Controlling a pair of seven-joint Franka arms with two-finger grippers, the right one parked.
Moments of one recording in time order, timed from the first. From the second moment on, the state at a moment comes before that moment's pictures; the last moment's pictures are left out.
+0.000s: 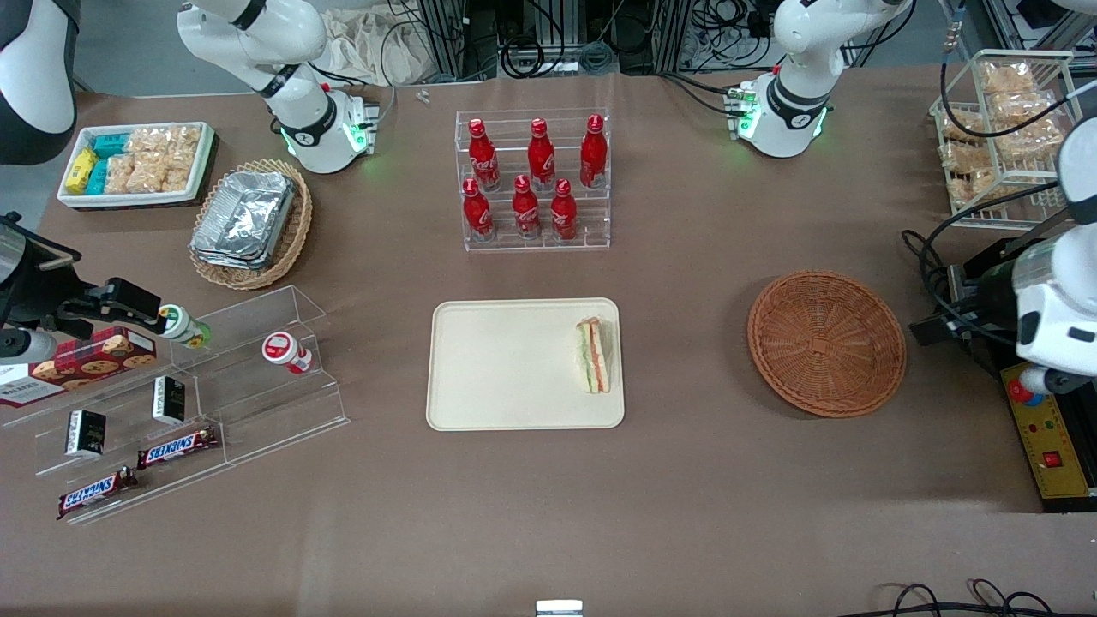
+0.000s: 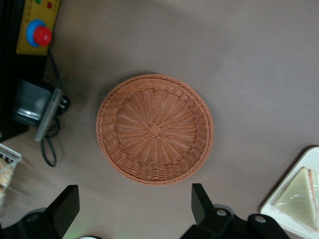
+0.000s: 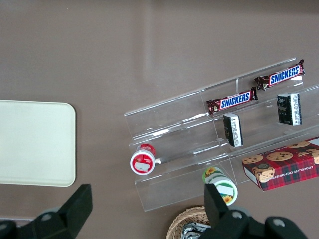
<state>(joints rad) 0.46 0.32 -0.59 -1.37 0.19 1.50 -0.53</state>
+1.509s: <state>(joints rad) 0.07 0.24 -0.01 -1.36 0.07 1.51 -0.18</state>
